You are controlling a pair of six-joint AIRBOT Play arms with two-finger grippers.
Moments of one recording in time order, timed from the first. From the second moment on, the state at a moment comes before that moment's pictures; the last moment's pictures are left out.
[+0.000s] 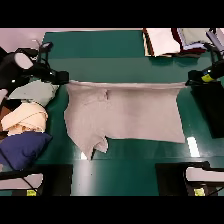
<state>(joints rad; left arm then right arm) -0.07 -1.43 1.38 1.24 -1.00 -1.47 -0.26 -1.45 1.50 -1.26 1.36 1.37</state>
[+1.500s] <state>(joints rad) -0.05 -0.99 0.61 1.14 -1.21 -1.53 -0.31 -1.01 1.00 -1.14 1.25 1.33</state>
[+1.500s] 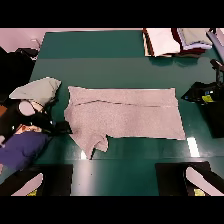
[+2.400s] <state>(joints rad) -0.20 -0.88 0.59 1.03 -1.06 -1.53 -0.47 -0.93 0.91 -1.23 1.42 1.32</state>
